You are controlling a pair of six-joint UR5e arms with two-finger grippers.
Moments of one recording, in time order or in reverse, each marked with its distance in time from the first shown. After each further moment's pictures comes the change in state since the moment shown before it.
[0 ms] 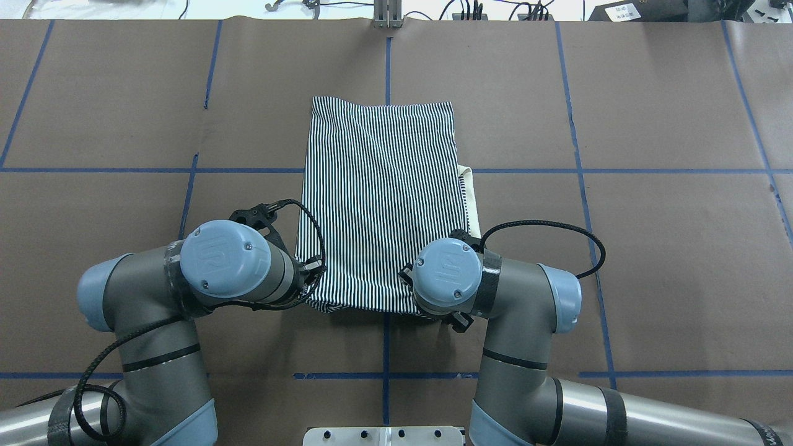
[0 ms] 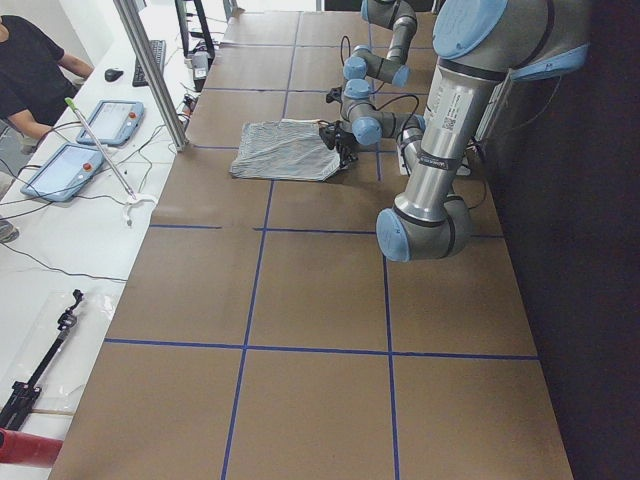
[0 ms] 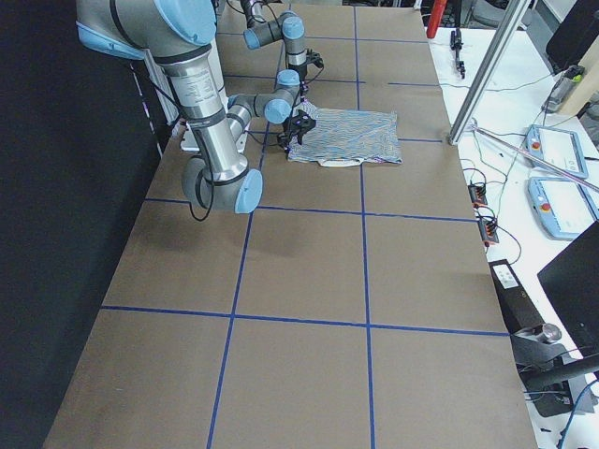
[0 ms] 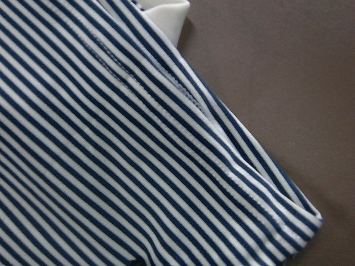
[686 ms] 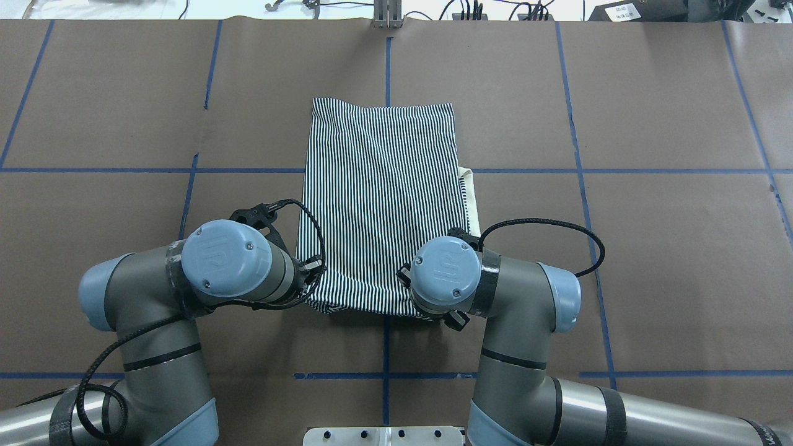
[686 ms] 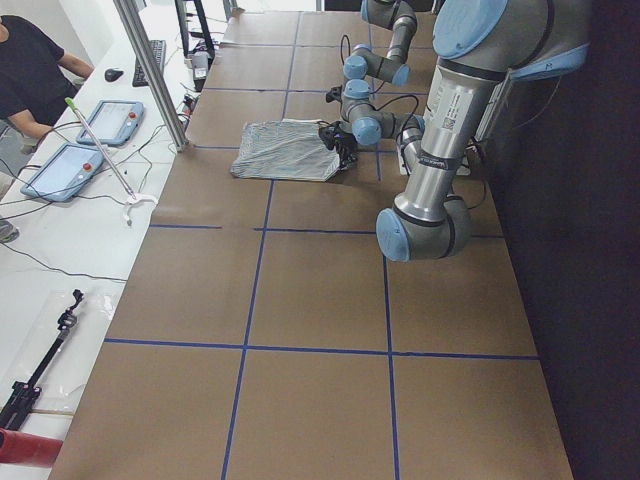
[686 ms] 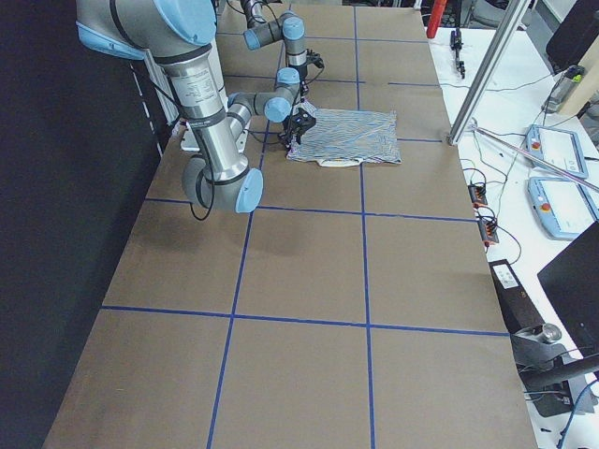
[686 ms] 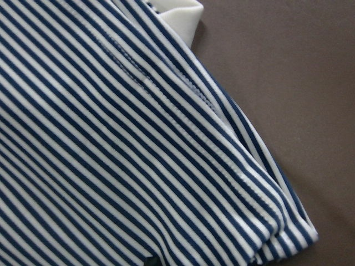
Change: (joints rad) left arm 0.000 -0.001 0.006 0.000 0.001 0.001; right arm 0.003 0.008 0.010 -0.001 0.000 -0.002
